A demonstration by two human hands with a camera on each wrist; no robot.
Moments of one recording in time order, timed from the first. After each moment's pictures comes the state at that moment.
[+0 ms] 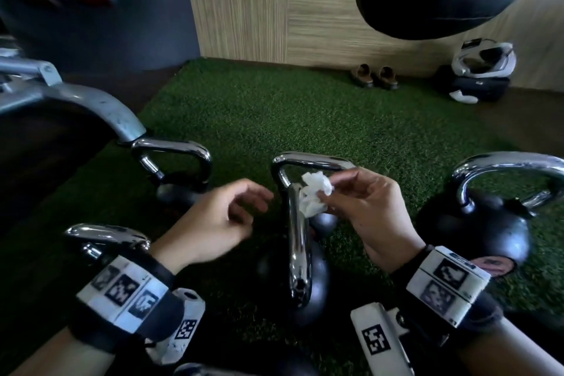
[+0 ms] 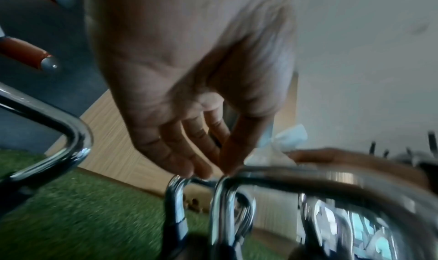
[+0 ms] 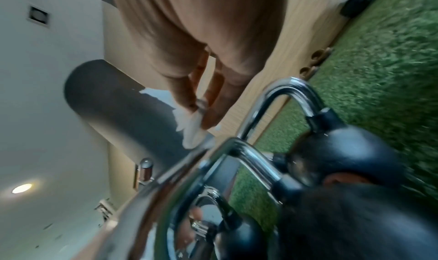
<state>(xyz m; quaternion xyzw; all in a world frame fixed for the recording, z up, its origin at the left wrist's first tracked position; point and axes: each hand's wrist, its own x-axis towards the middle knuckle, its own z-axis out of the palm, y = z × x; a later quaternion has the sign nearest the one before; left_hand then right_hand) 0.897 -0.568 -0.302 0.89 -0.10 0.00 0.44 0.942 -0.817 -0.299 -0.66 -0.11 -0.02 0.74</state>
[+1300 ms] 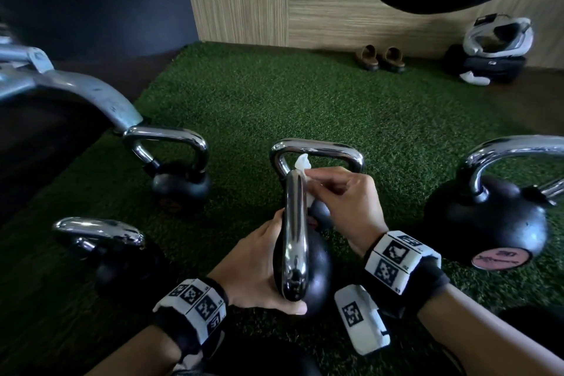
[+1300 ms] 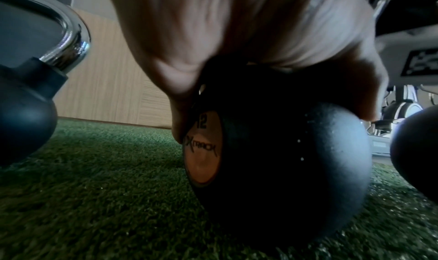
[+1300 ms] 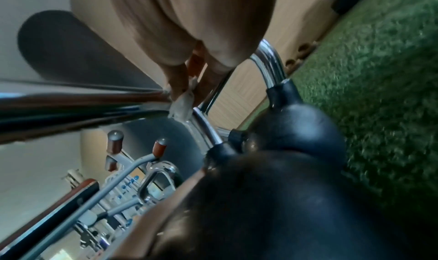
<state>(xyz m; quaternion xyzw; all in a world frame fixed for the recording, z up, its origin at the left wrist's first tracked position) 0.898 -0.612 -0.396 0.93 -0.18 -0.05 0.32 0.984 -0.799 -0.353 -0.74 -0.13 -0.07 0.65</state>
